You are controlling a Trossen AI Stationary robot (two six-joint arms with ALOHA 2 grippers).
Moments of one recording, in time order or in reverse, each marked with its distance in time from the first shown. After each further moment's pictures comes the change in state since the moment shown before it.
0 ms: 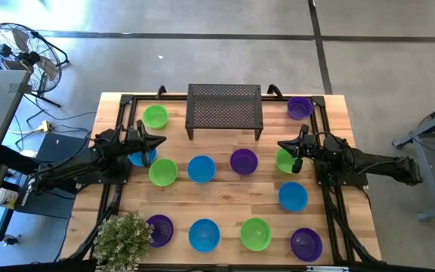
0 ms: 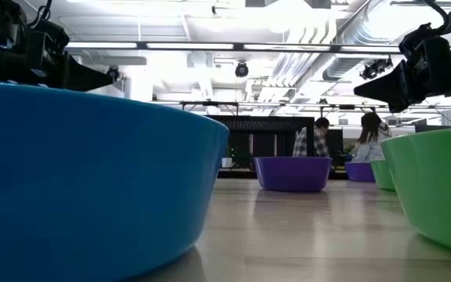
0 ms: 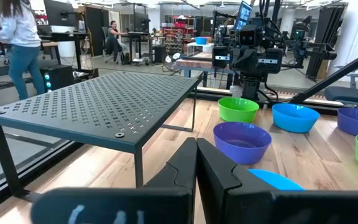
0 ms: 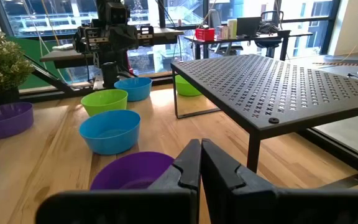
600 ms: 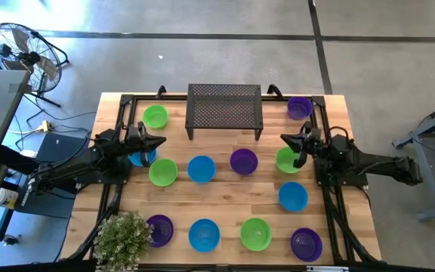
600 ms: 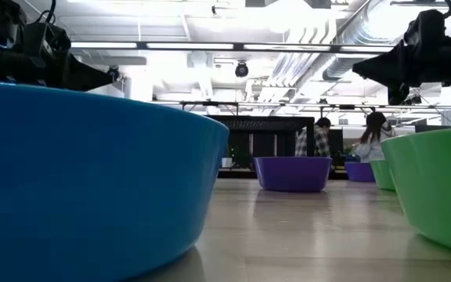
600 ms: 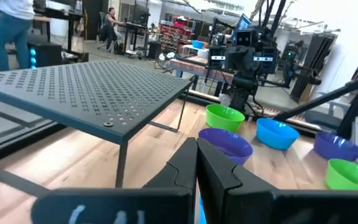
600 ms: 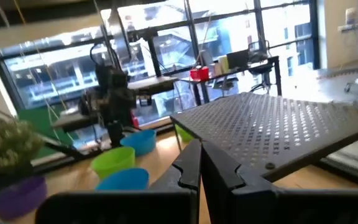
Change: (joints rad) left arm 0.000 0.000 0.000 0.003 0.019 -0.185; right arm 0.000 0.000 -0.002 0.201 0.048 0.186
